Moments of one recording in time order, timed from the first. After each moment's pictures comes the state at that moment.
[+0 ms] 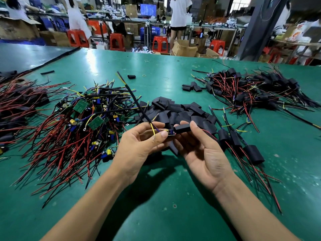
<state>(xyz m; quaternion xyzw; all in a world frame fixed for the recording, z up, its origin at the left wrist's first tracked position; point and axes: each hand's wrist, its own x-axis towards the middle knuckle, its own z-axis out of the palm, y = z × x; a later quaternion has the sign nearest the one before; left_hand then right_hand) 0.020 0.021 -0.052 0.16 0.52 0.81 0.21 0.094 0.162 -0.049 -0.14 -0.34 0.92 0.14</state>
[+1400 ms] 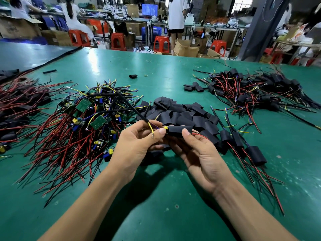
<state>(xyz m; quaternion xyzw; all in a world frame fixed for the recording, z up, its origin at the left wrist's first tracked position) 0.015 0.015 -0.049 0.18 0.55 0.80 0.19 0.092 0.157 -0.059 -0.10 -0.40 0.90 0.13</state>
